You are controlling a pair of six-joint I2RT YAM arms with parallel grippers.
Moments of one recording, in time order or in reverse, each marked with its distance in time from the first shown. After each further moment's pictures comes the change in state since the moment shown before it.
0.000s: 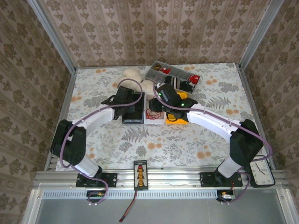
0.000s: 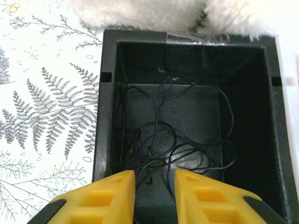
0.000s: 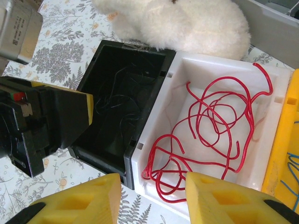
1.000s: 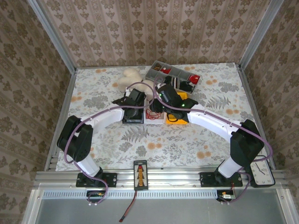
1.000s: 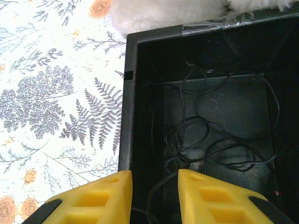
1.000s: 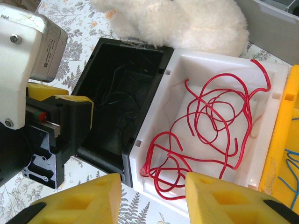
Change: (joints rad) left arm -0.133 0.078 0.082 -0.132 -0.353 0.047; right arm -0.002 -0.008 -0.012 0.002 0.000 0.002
